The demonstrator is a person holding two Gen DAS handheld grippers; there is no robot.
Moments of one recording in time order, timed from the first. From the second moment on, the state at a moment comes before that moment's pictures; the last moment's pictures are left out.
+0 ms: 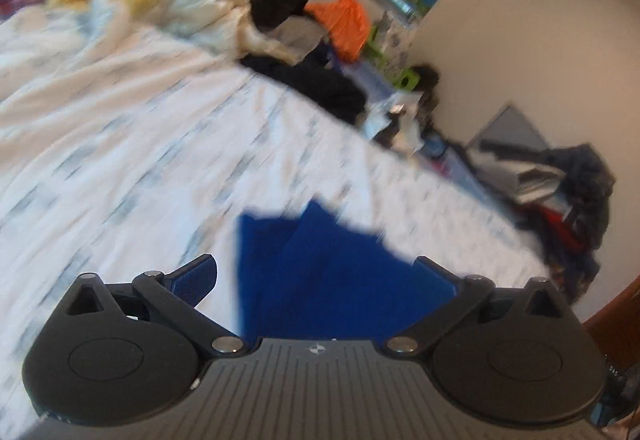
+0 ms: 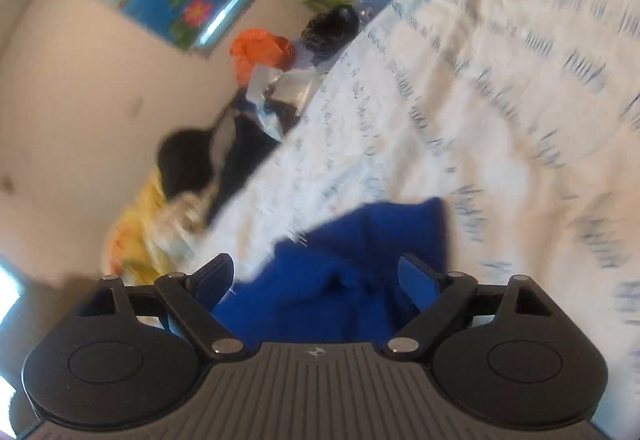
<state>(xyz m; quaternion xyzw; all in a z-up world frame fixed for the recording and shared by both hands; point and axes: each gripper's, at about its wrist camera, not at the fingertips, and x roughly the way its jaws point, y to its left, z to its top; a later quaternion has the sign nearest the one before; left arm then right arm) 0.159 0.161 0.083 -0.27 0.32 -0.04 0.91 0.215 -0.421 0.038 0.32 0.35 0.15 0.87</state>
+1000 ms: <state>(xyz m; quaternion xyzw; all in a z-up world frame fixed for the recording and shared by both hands) -0.010 0.154 0.082 -0.18 0.38 -0.01 0.91 0.079 -0.406 0.046 0.19 0.46 0.16 0.86</state>
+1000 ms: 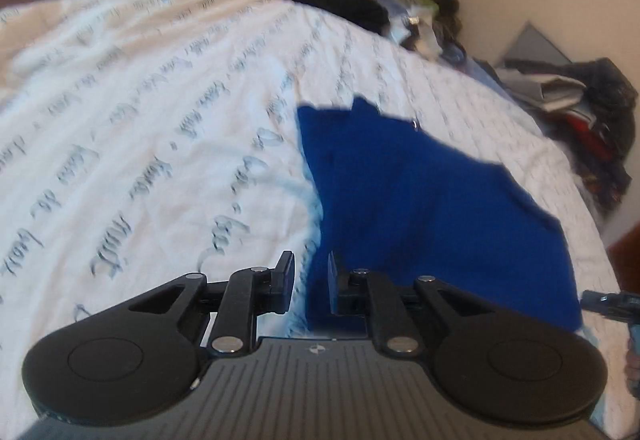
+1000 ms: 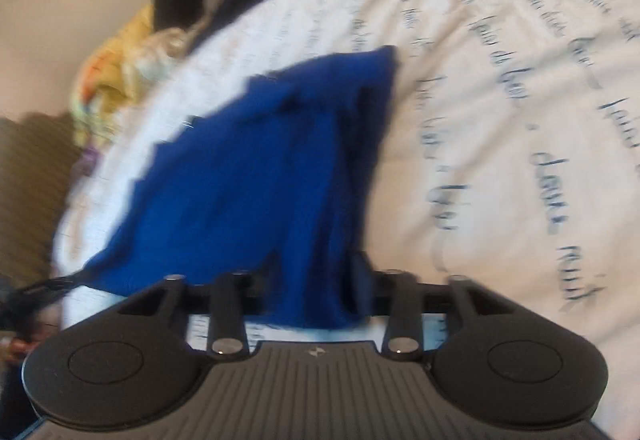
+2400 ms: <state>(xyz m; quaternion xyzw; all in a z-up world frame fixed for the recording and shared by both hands) 0.130 0.012 0.039 0.01 0.36 -0.07 0.93 0.149 -0.297 0.030 0.06 0.36 0.20 0.91</state>
